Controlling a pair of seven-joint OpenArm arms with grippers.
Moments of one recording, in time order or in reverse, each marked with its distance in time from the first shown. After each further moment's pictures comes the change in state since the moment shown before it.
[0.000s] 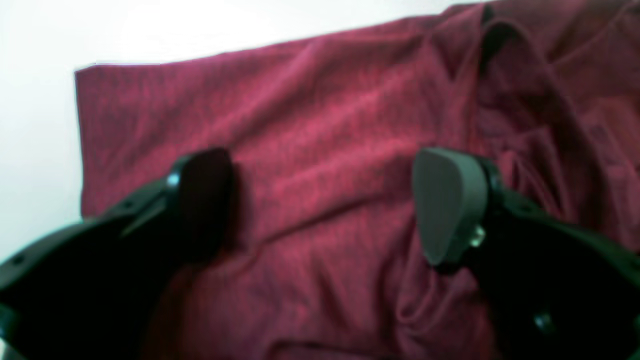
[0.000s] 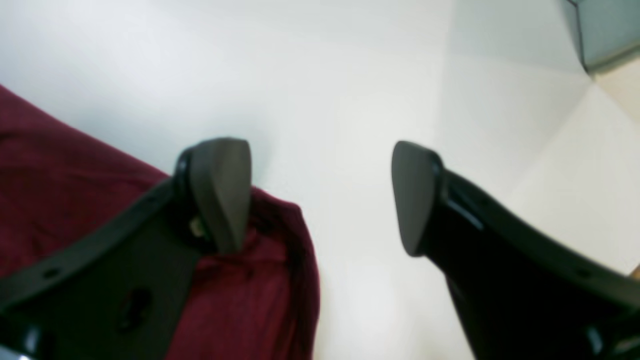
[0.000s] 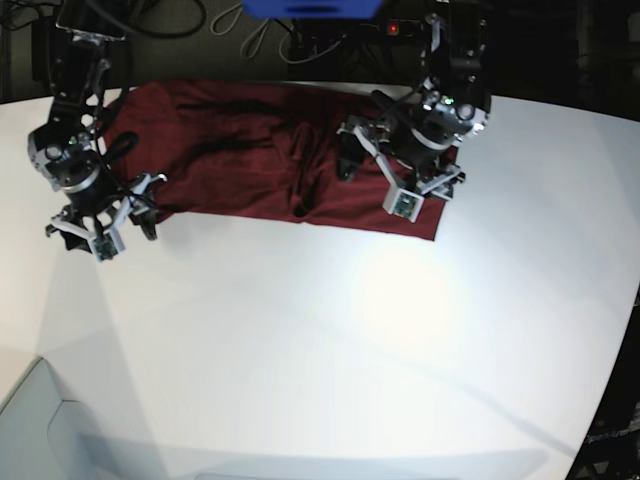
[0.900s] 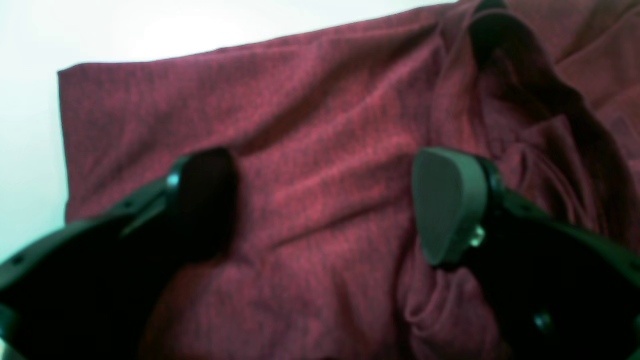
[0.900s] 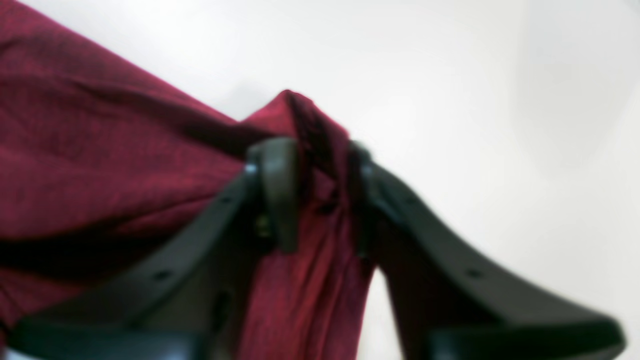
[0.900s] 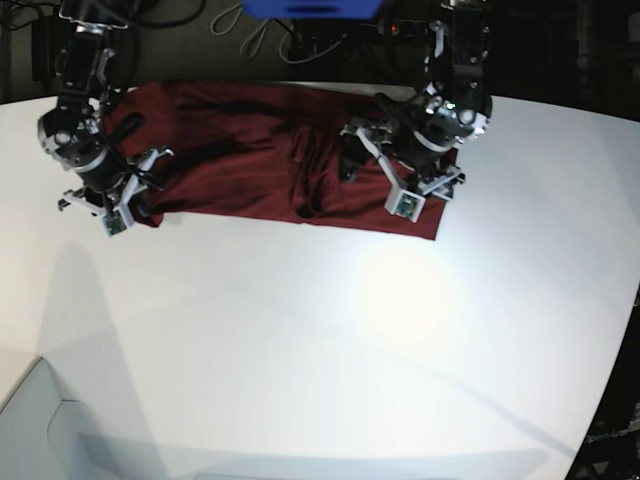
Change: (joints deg) left arm -0.8 -0.2 -0.5 -2.8 -0.4 0.0 -1.2; right arm -1.9 -0.1 -0.2 -5.2 0.2 0.6 0.4
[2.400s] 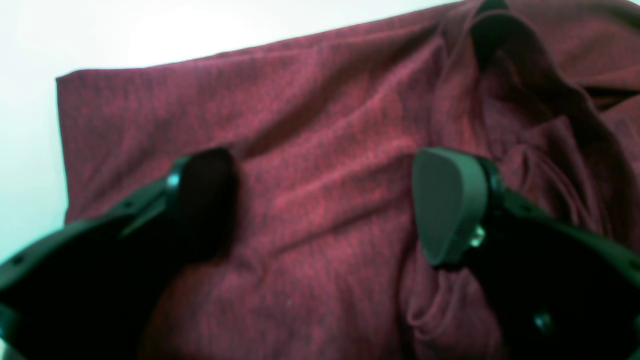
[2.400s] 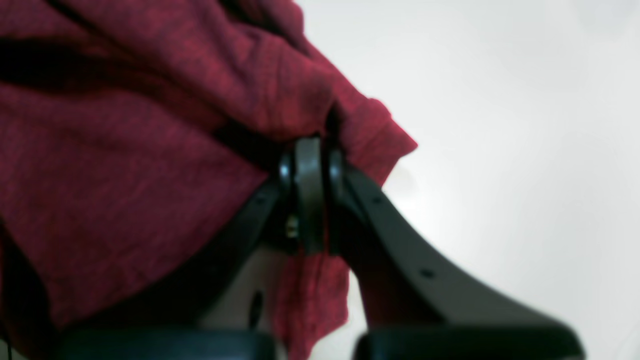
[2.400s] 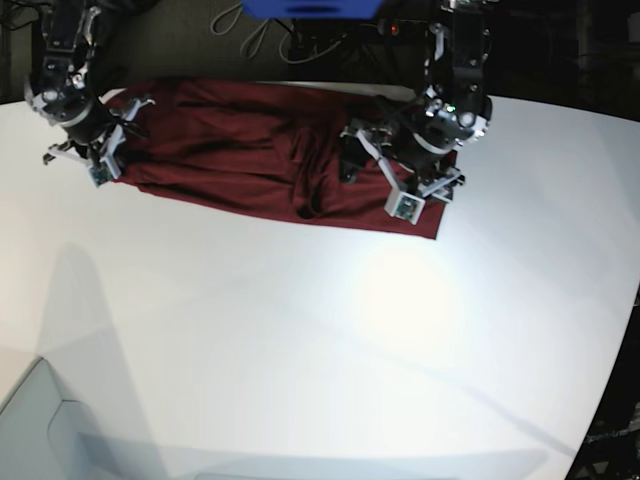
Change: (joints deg) left arm -0.7 0.0 0.0 -0.3 0.0 0.2 0.3; right arm -10.0 3.1 2.3 2.4 0.0 0.2 -0.2
